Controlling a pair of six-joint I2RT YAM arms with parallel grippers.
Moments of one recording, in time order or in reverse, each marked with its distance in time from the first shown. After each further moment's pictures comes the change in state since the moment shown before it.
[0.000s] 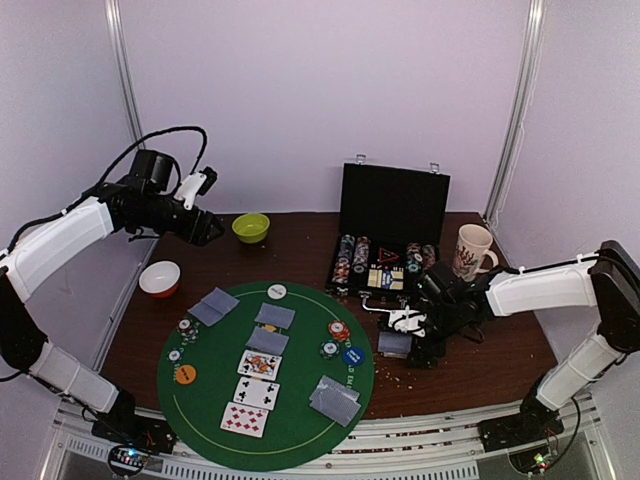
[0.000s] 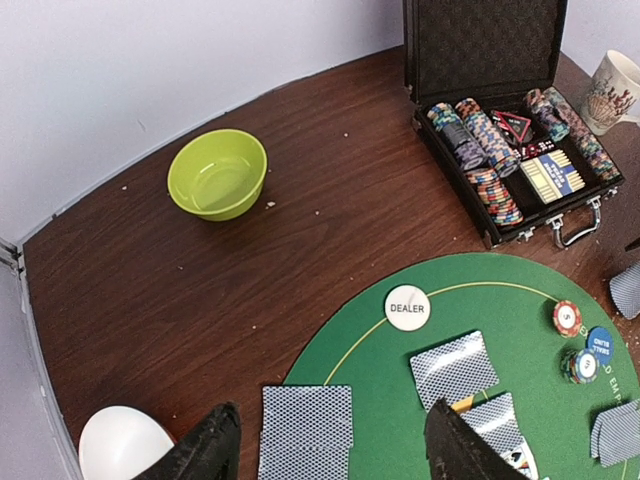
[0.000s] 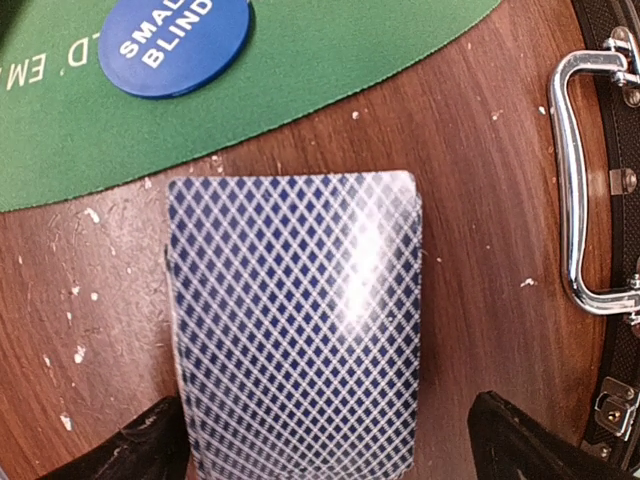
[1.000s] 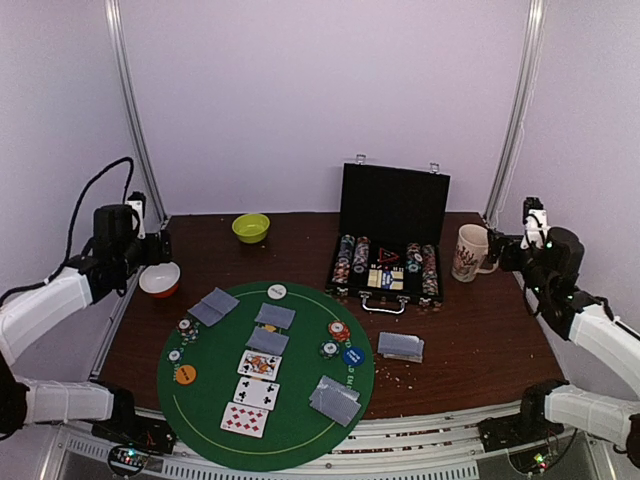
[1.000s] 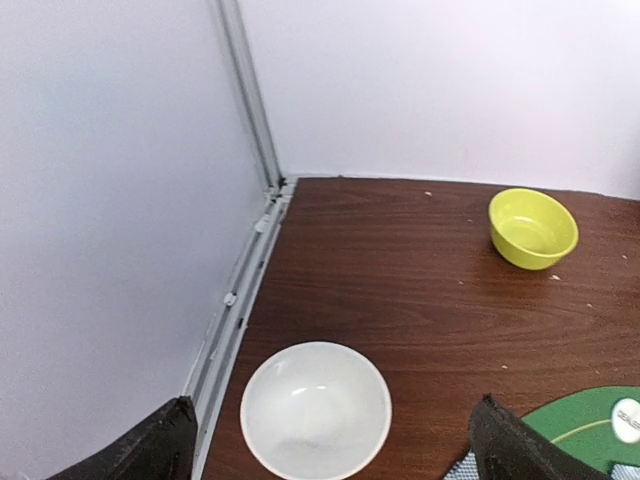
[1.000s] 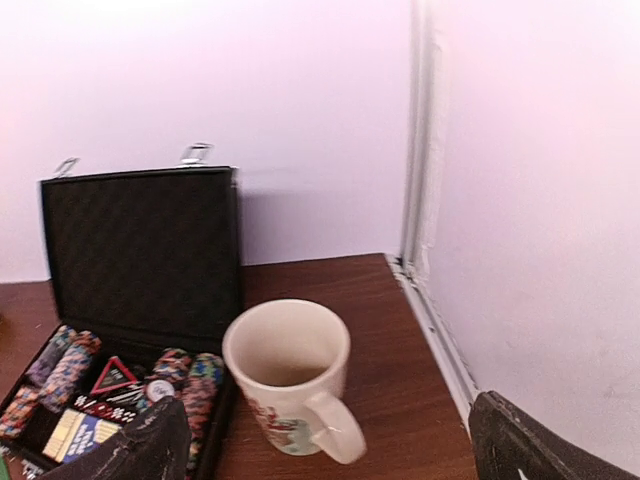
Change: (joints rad) left arm 0.153 -0.335 -0.564 0.532 -0.537 -0.206; right arm -0.577 -0.674 -0.251 0.629 0.269 0.657
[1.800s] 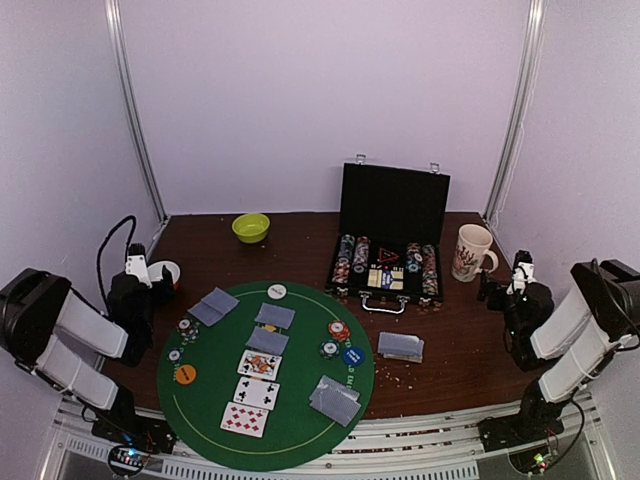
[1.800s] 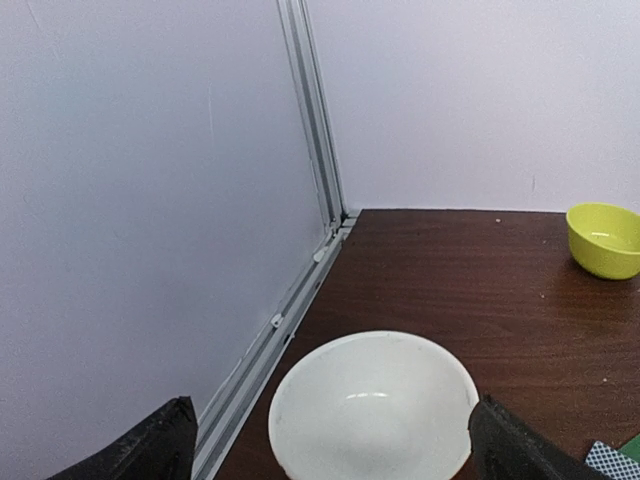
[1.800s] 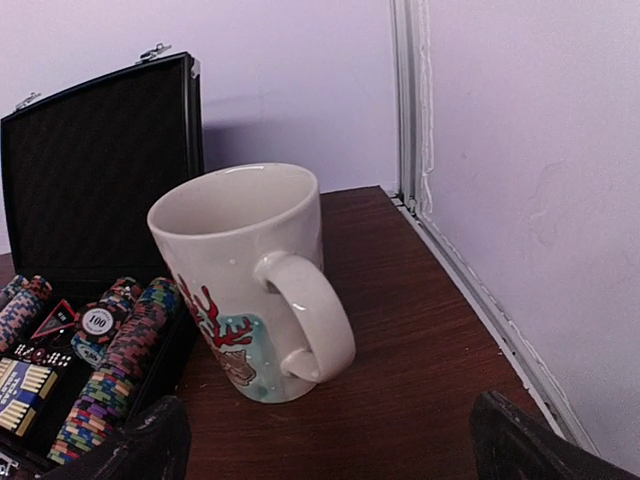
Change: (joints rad) left arm 0.010 0.355 -0.576 1.253 -0.181 0.146; right arm -0.106 0.703 -0.399 1.125 -0.004 0.094
